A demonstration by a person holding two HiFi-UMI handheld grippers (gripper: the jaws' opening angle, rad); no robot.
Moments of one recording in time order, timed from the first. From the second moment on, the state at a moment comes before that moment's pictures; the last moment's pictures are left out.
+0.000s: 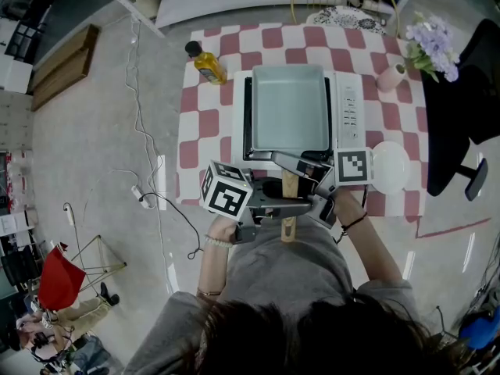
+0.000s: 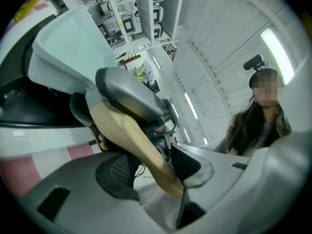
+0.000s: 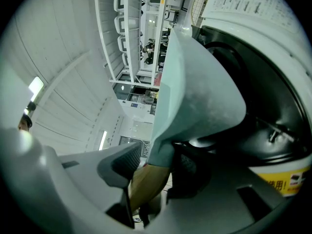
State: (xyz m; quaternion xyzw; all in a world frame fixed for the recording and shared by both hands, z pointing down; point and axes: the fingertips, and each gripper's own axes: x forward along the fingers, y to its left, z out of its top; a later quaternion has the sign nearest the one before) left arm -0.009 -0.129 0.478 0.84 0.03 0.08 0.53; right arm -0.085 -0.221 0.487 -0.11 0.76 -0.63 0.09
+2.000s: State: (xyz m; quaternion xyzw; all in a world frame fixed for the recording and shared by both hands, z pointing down) left arm -0.023 -0.123 0.491 0.86 -0.04 0.09 0.51; right arm -0.083 -0.209 0.492 -0.11 0.77 -0.63 0.09
